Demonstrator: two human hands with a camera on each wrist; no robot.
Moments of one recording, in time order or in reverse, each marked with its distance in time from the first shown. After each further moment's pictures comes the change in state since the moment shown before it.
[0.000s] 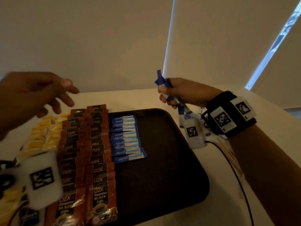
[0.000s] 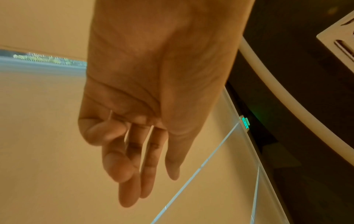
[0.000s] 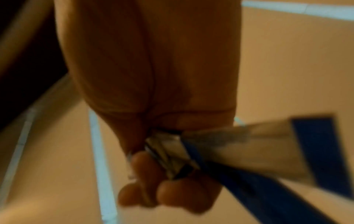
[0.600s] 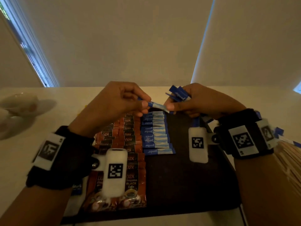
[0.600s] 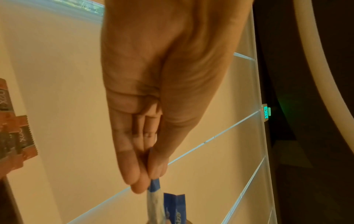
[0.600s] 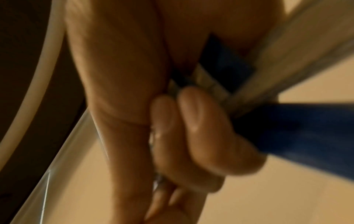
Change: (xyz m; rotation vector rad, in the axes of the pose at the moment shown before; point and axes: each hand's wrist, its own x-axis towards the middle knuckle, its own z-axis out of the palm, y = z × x) left_hand -0.015 0.053 0.078 -0.297 -0.007 -0.019; right_hand 0.006 -0.024 0.055 -0.015 -0.048 -0.077
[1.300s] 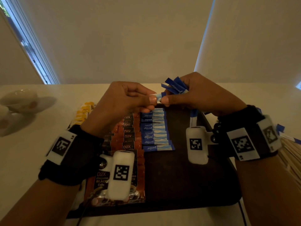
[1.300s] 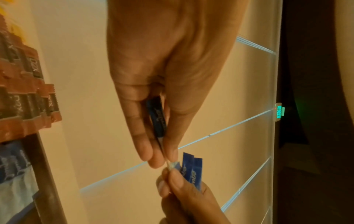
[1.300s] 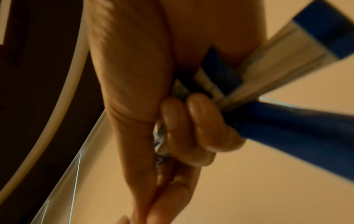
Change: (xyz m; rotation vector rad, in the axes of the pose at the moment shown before) left_hand 0.002 -0.001 0.019 -0.174 0.069 -0.020; right_hand -0.004 -0.011 0.011 -0.145 0.217 -0.109
